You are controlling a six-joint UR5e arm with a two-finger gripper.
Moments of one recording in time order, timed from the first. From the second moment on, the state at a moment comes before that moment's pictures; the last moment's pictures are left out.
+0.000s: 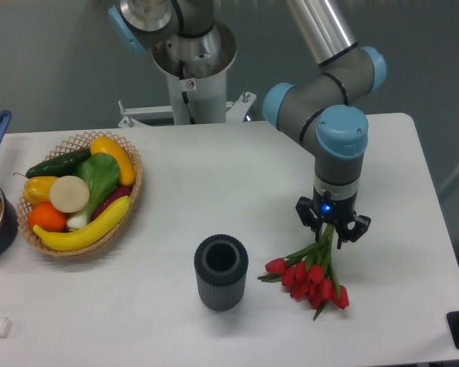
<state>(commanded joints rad) 2.67 -2.01 -1.65 -0.74 1.51 1.12</state>
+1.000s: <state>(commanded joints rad) 2.90 -1.80 -1.80 -0.80 1.48 1.56</state>
